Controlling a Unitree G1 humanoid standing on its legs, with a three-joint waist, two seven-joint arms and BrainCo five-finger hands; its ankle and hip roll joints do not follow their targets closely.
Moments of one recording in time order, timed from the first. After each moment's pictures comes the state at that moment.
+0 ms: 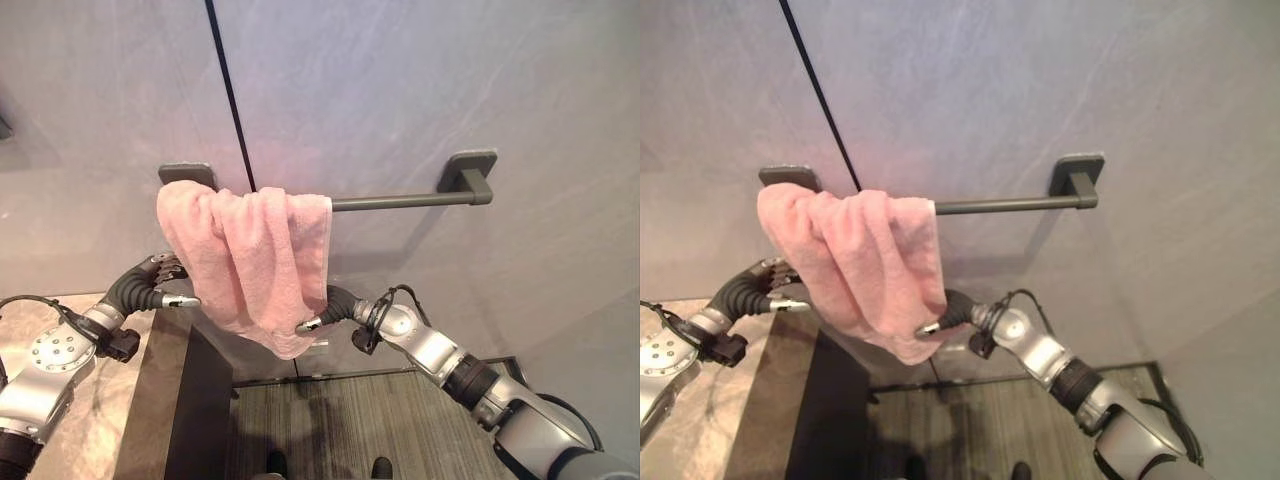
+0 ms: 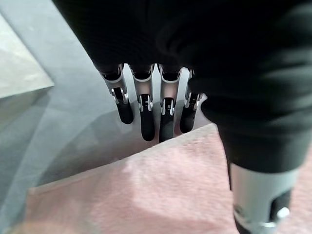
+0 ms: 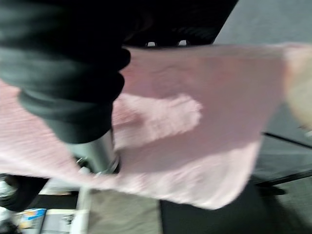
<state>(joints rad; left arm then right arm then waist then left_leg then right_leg) 0.03 1.01 -0.06 0.06 -0.53 -0.13 -0.22 -0.56 -0.38 0.77 0.30 0.26 0.02 0.24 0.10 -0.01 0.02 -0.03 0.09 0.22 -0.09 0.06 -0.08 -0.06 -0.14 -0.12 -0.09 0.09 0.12</state>
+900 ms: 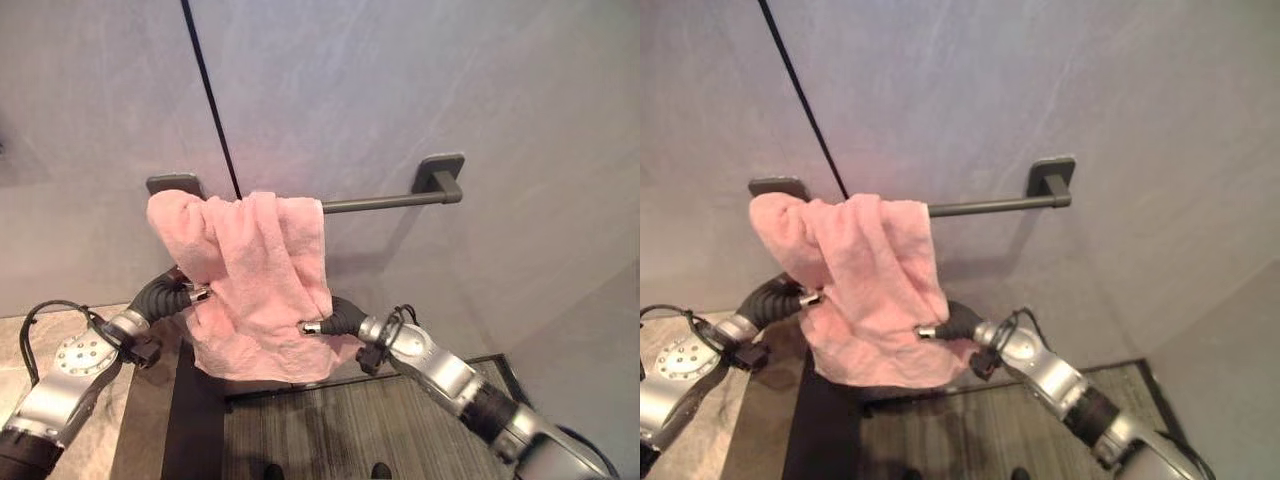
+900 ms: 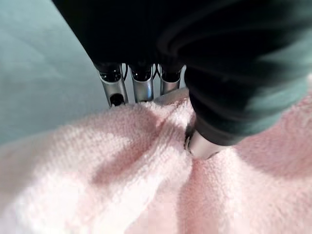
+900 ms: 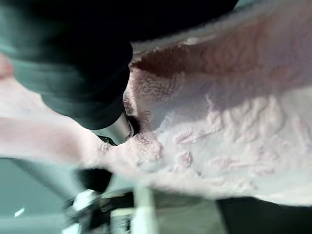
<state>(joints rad) 0.12 0.95 -0.02 -0.06 -0.57 -0.14 -0.24 -0.32 -0.53 0.67 -0.13 0.45 -0.03 0.27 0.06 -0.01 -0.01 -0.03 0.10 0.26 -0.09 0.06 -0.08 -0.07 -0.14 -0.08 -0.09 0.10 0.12</state>
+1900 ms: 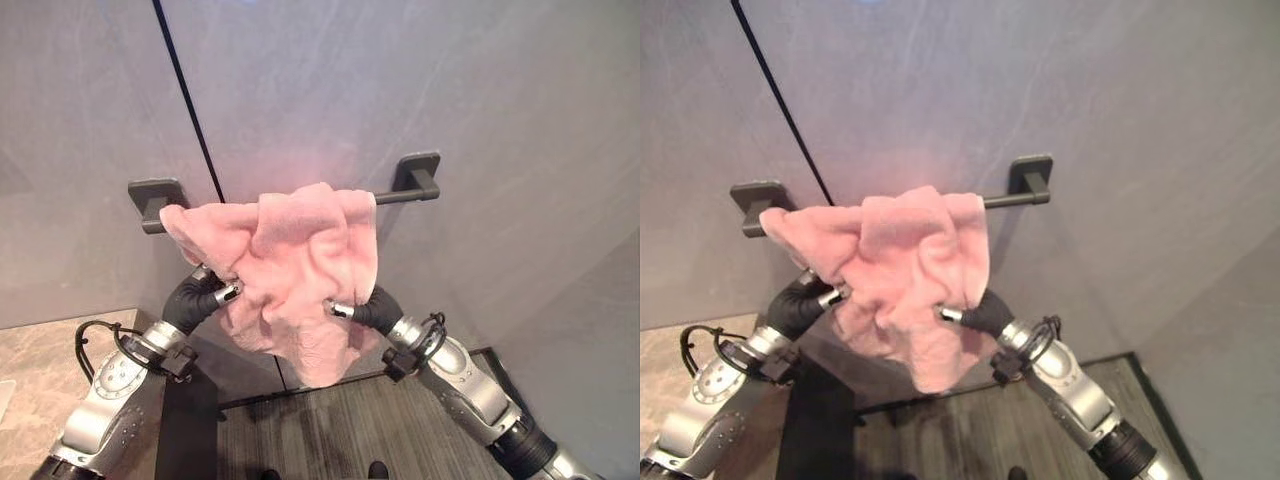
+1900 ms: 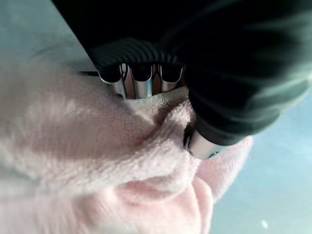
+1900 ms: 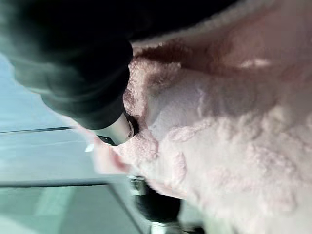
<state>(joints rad) 0.10 0.77 -0.12 -0.26 -0.75 -0.21 -0.25 -0.19 -0.49 0.53 -0.21 0.58 -0.16 0.21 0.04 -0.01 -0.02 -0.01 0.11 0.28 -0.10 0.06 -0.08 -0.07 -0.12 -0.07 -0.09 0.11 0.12</state>
